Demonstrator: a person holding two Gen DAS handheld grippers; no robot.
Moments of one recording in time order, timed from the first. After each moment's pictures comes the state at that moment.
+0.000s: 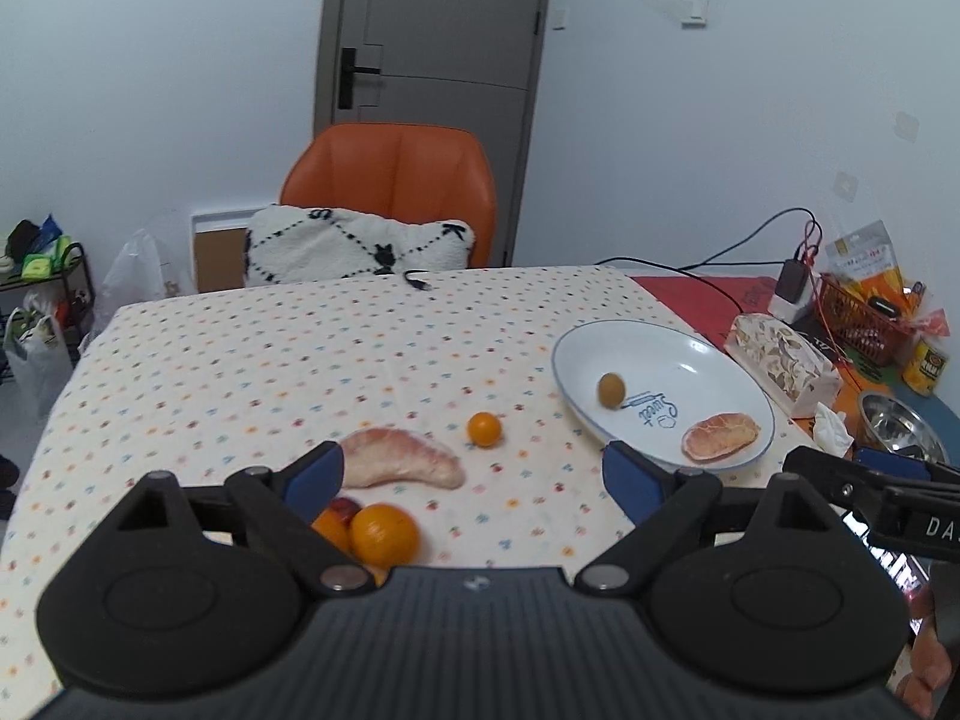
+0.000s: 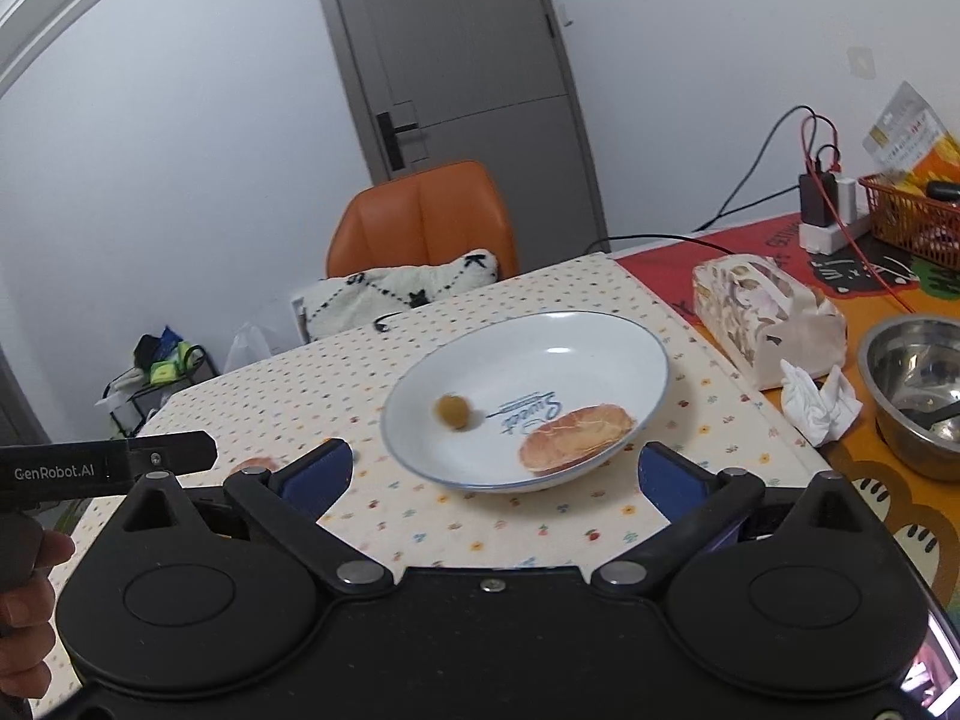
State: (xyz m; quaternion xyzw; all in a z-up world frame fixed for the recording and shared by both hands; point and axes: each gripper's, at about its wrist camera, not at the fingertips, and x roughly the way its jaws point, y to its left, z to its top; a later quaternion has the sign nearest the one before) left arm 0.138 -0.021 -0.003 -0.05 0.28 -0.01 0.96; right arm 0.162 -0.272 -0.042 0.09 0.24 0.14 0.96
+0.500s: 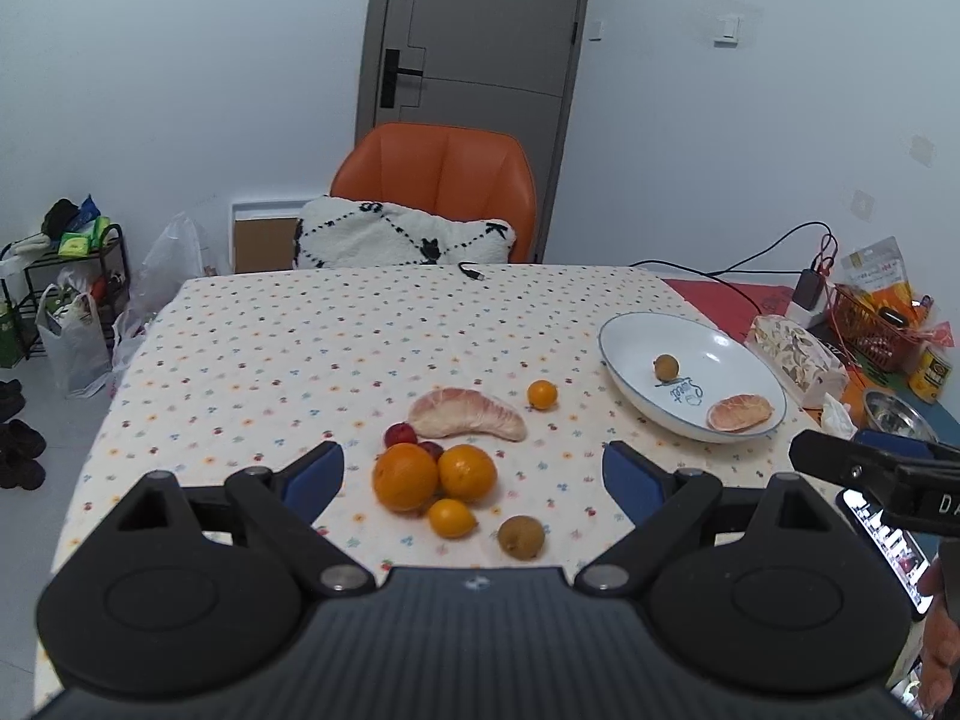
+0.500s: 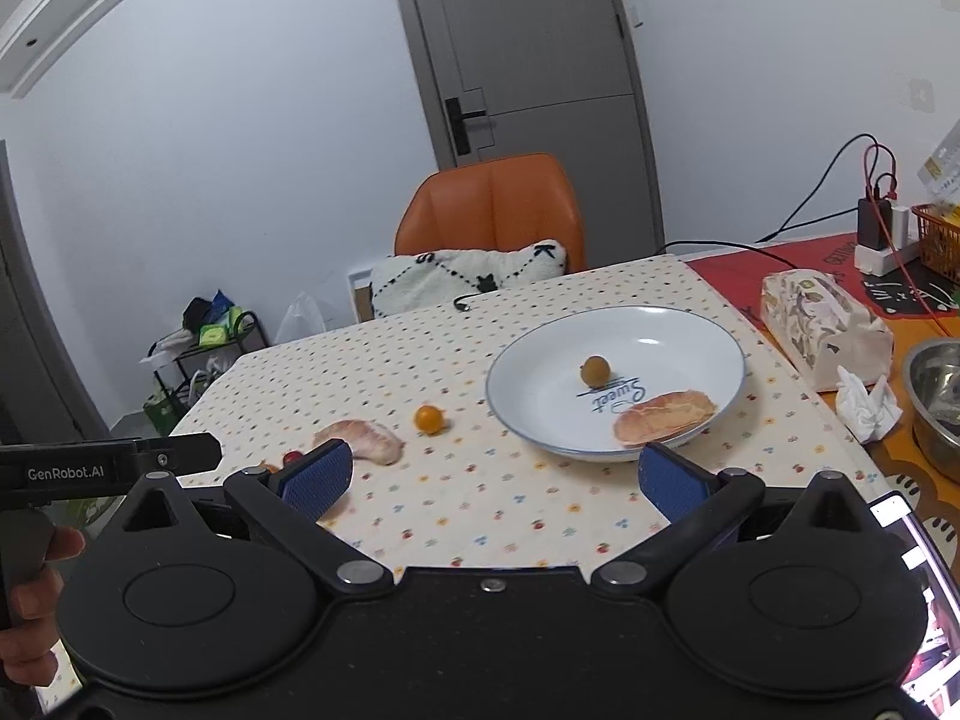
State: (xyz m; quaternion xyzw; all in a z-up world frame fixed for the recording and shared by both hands) left arm 0.084 0.014 0.003 -0.06 0.27 0.01 0.96; right arm 0.127 -0.238 -0.023 0.07 0.24 0.19 0.95
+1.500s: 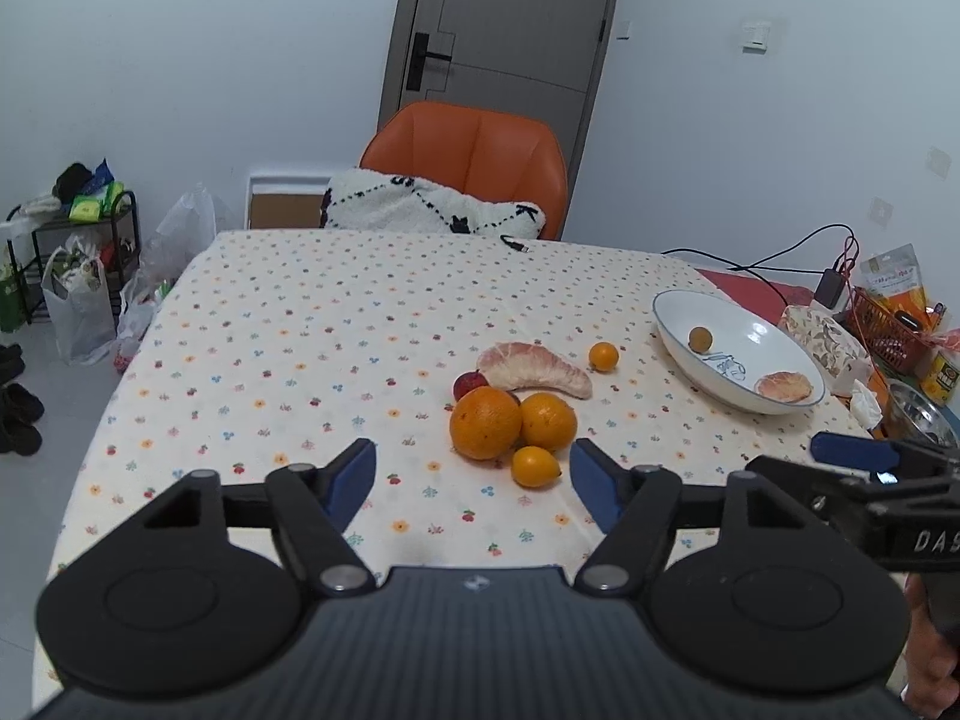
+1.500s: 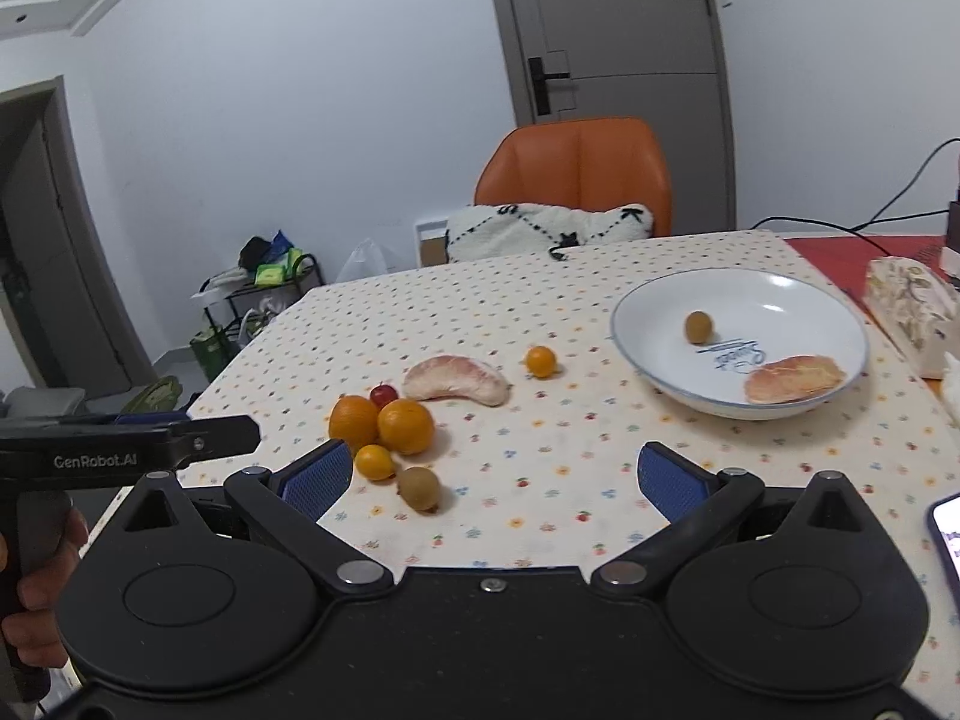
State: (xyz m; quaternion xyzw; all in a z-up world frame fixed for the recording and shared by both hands) left arm 0.073 0.064 -0.038 -0.09 0.28 0.01 0.96; right arm 0.119 -0.170 -0.048 0.02 0.27 0.26 0.93
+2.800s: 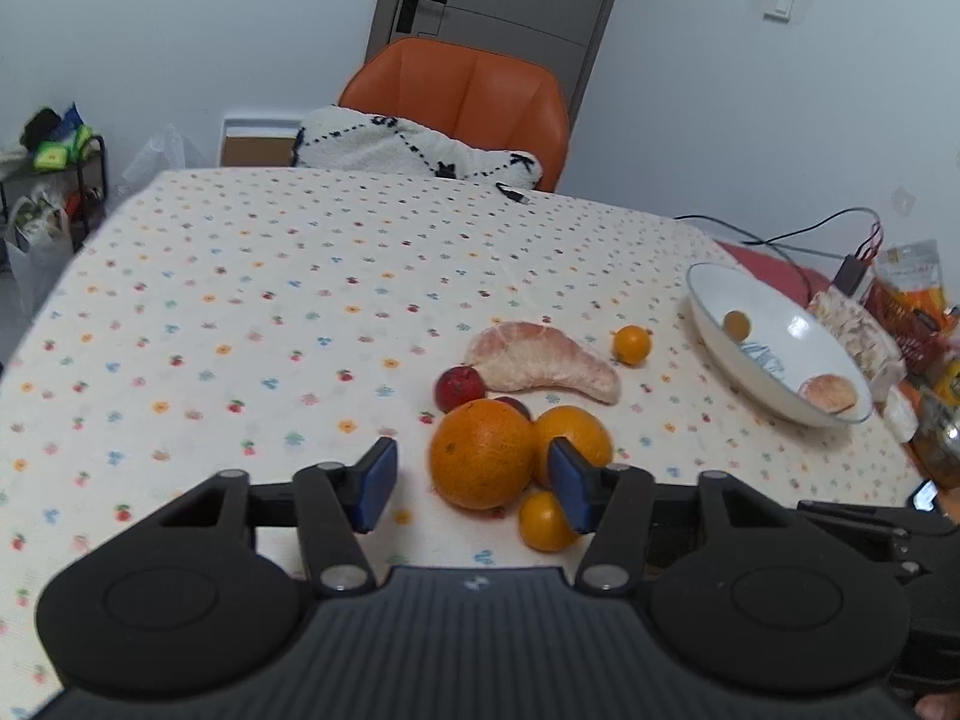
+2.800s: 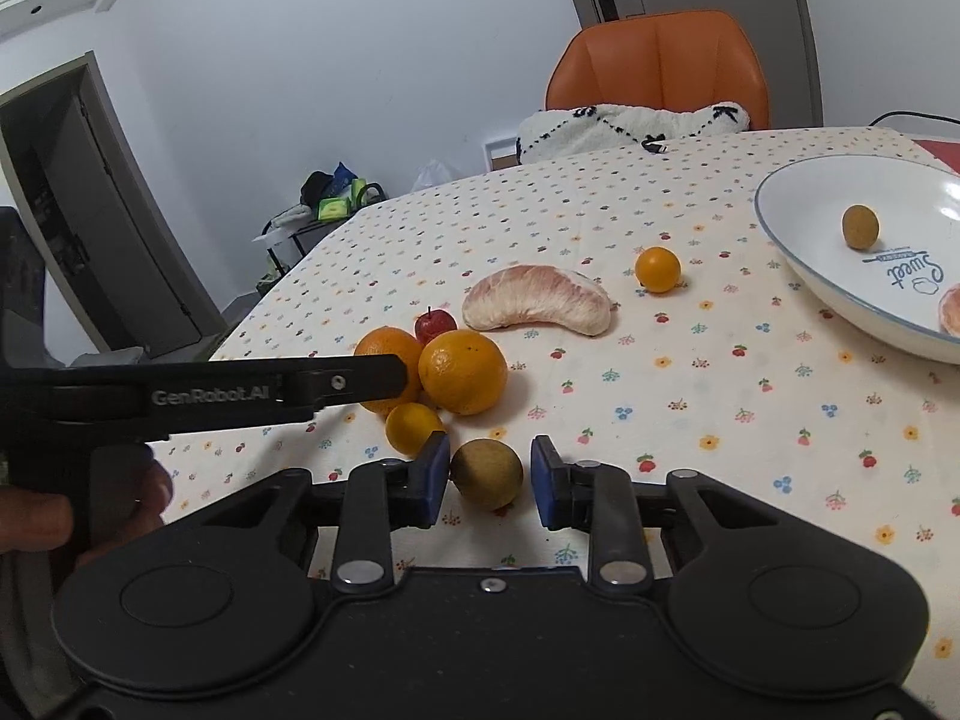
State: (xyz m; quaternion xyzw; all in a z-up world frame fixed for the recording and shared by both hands) left arm 0.156 0.069 -0.077 -0.12 0.32 -0.01 0.94; right arm 0.179 -0.126 -0.097 0.05 0.34 0.33 0.88
